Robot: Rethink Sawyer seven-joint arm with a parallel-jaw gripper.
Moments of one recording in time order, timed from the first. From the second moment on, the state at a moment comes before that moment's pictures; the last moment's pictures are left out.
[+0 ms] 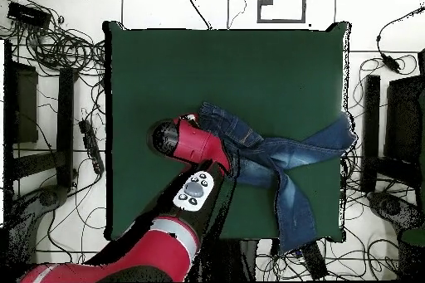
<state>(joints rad) 0.30 -0.21 -0.44 1.48 0.49 0.39 2.85</state>
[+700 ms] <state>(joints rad) 0.28 -0.37 -0.47 1.48 0.49 0.58 2.85</state>
